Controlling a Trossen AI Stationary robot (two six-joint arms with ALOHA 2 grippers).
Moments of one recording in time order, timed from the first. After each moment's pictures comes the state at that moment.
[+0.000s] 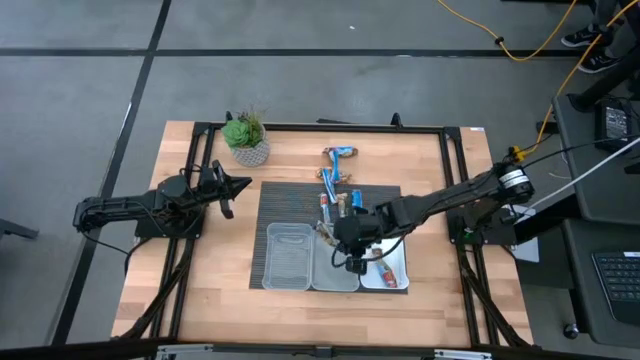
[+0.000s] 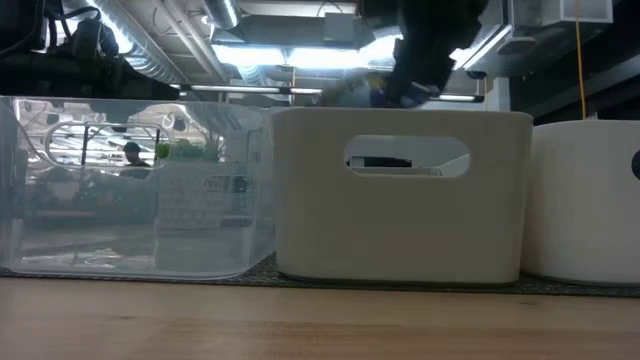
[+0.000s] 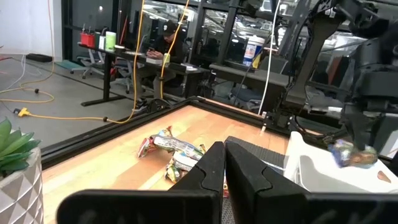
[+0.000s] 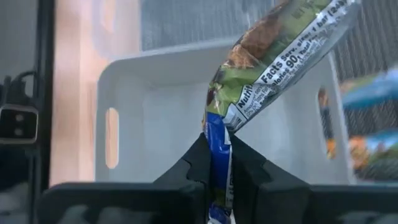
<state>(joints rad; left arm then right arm) 0.13 0.02 0.01 0.05 -0.26 -0.22 0.26 1.68 1.28 -0.60 0.01 0.46</state>
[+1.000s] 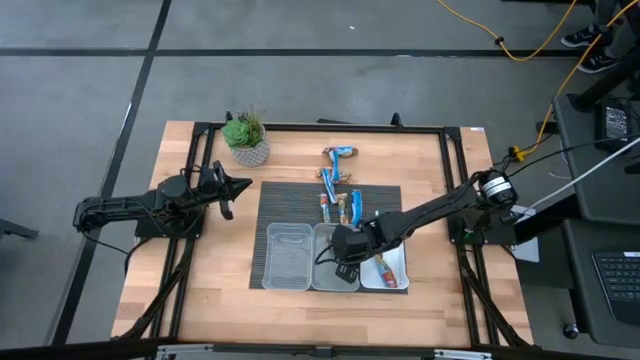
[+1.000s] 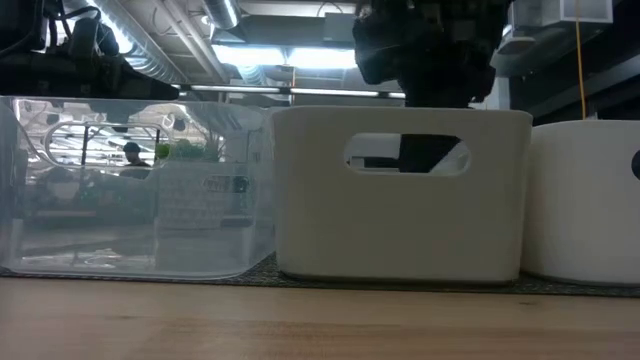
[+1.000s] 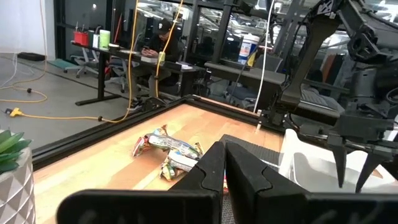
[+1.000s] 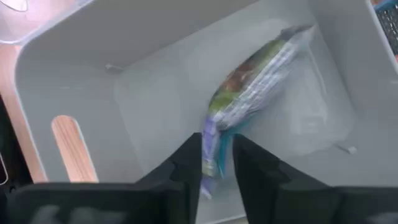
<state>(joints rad) 0.13 0.02 0.01 0.05 -0.24 -0.22 0.31 1.82 1.27 -0.59 0.03 0.76</state>
